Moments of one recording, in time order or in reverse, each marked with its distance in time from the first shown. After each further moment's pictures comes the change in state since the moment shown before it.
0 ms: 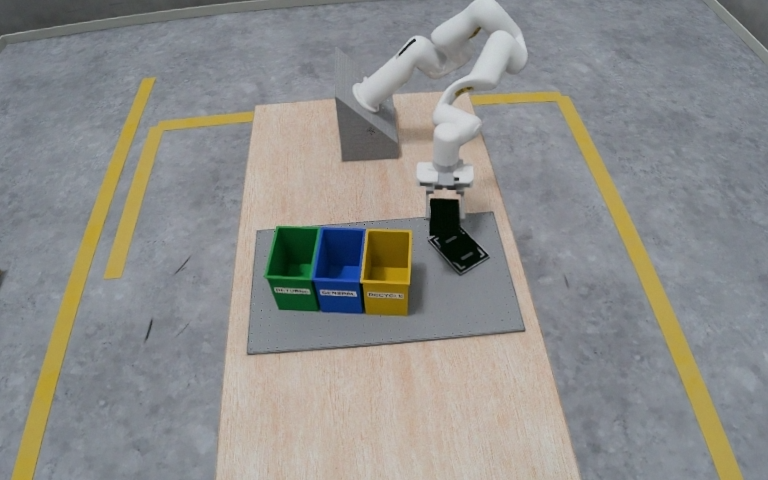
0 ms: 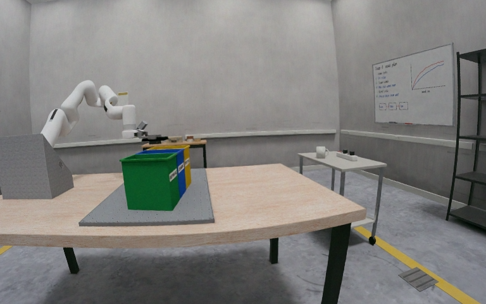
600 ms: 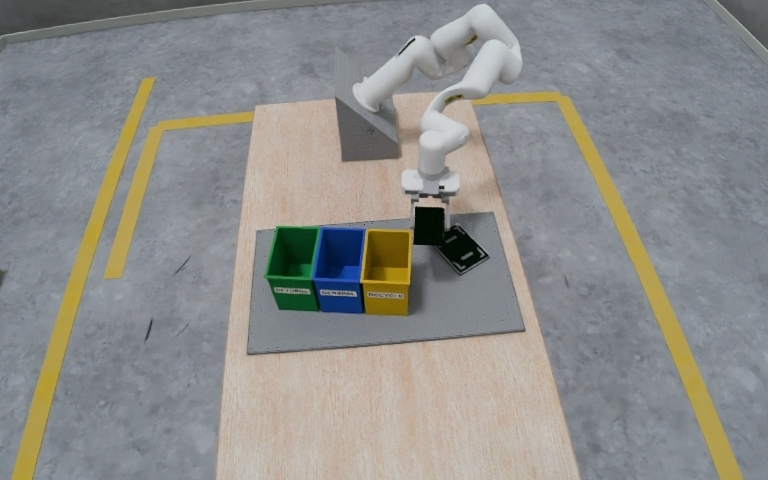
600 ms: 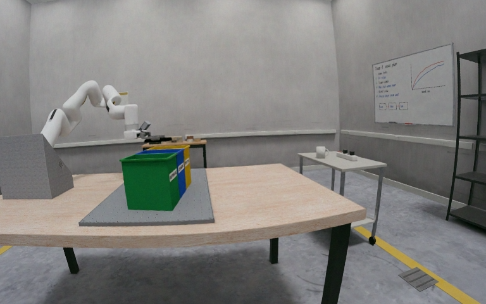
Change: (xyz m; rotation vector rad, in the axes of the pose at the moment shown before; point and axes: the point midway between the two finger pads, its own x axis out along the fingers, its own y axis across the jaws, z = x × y) arm 0.032 -0.043 -0.002 -0.003 0.003 -0.010
